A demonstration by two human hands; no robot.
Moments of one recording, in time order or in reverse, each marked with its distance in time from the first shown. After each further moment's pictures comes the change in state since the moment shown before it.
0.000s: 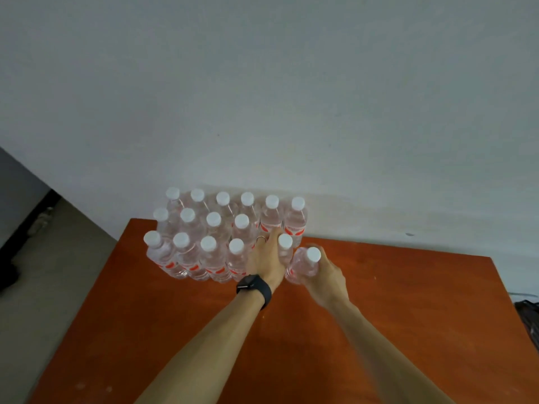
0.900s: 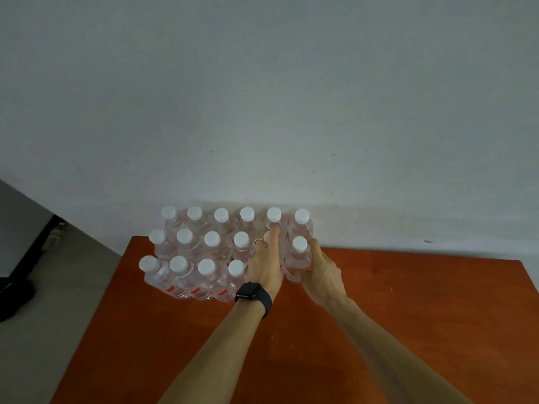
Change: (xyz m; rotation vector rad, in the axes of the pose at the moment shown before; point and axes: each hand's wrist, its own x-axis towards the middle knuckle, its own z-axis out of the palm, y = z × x) left_hand 0.032 0.002 -0.006 0.074 0.019 0.009; right_hand 0.053 -0.011 0.015 0.043 0.052 -0.186
